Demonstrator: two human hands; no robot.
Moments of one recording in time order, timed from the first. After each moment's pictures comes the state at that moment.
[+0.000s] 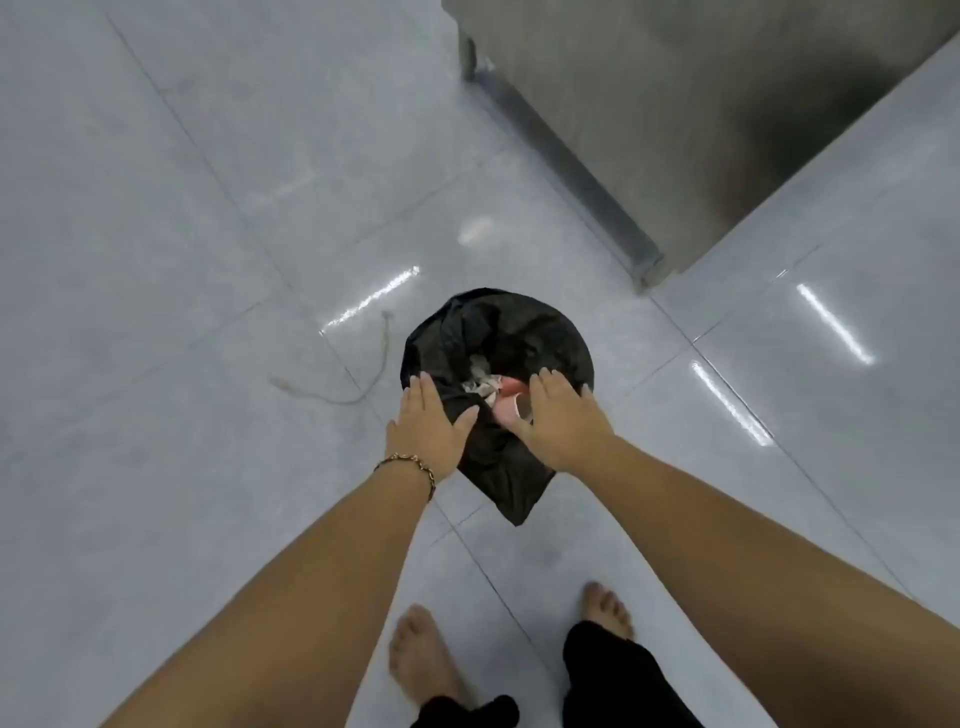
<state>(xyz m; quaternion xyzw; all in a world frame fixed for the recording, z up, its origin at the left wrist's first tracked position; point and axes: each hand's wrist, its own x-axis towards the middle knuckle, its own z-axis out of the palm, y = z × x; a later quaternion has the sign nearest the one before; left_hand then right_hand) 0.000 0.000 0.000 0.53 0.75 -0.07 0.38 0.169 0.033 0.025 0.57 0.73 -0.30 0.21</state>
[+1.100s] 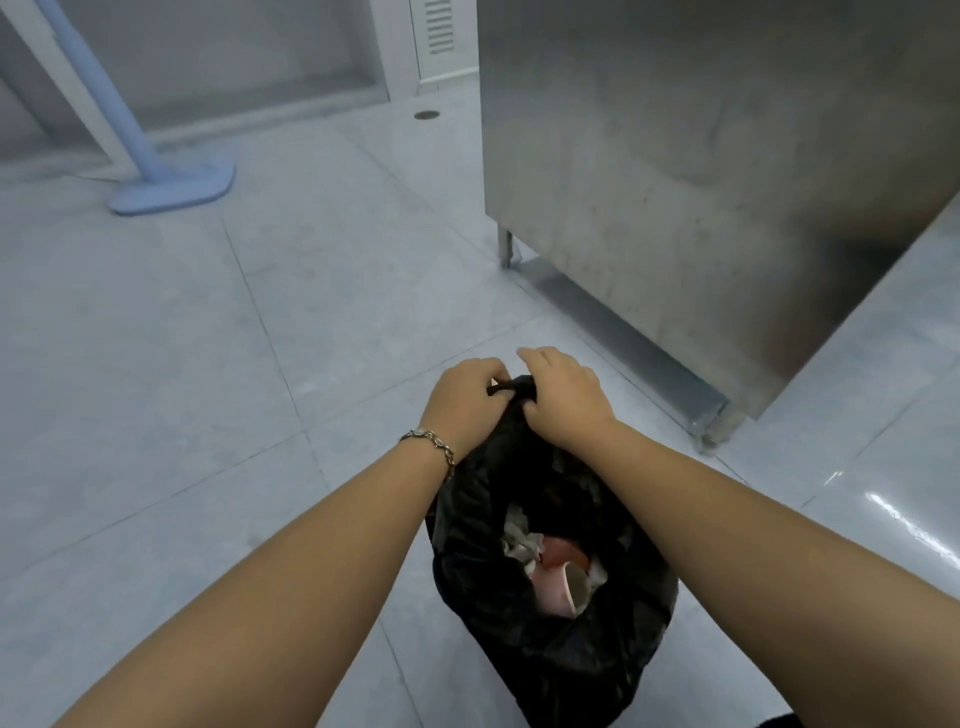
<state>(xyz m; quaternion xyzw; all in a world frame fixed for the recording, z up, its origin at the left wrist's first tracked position) -0.012 0.157 -0.030 0.66 0.67 0.25 0.20 0.123 0.187 -0.045 0.55 0.82 -0.14 -0.09</state>
